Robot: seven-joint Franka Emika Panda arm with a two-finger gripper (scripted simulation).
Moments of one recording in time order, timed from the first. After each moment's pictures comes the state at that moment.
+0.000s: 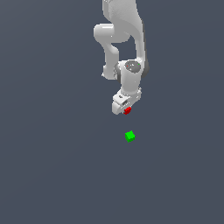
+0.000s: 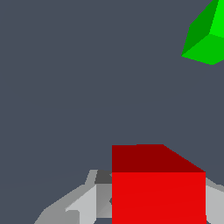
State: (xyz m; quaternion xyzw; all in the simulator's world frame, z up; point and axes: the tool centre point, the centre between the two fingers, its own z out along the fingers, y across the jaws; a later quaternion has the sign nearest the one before) arm -0.143 0.087 0.071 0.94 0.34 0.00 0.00
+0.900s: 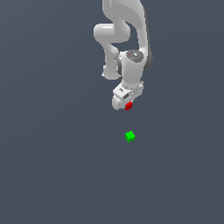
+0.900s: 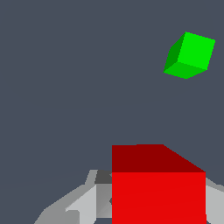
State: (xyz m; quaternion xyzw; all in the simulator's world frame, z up) arm -0.139 0.088 0.117 0.94 0.34 0.00 0.00
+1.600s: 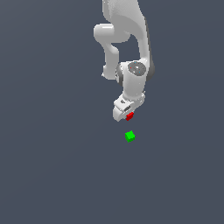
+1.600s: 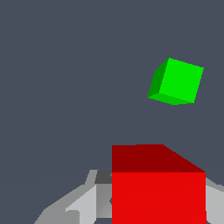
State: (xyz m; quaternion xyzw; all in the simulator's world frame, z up) arm -0.084 0.092 0.096 0.94 0.34 0.00 0.00
